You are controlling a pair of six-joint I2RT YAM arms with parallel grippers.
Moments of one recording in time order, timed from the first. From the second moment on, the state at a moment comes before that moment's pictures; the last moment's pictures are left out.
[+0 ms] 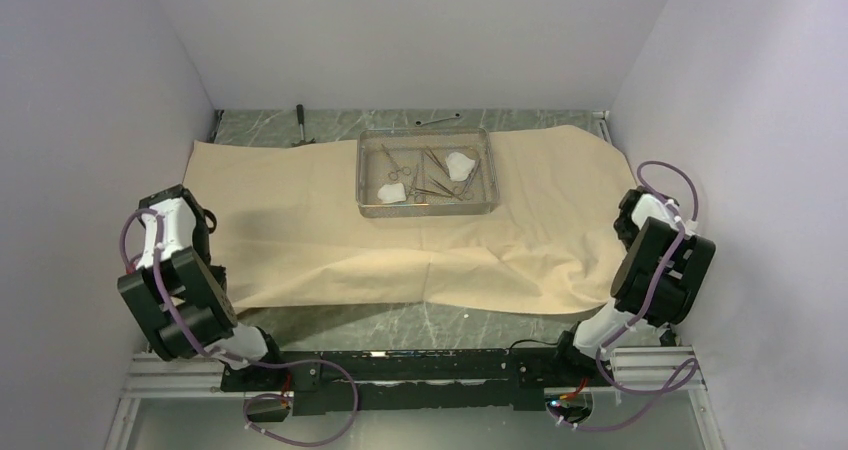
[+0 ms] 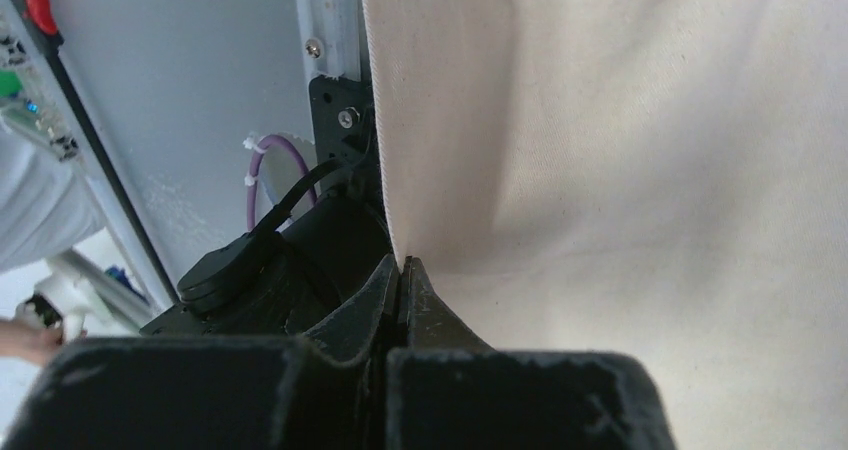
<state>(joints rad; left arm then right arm) 0.49 1.43 1.03 -1.53 -0.42 -1.17 -0.47 1.62 0.98 -1.07 0.81 0.95</state>
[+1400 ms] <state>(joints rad) 0.34 1.45 1.37 -1.31 -0.44 -0.81 -0.12 1.67 1.38 -1.14 0.84 0.94</state>
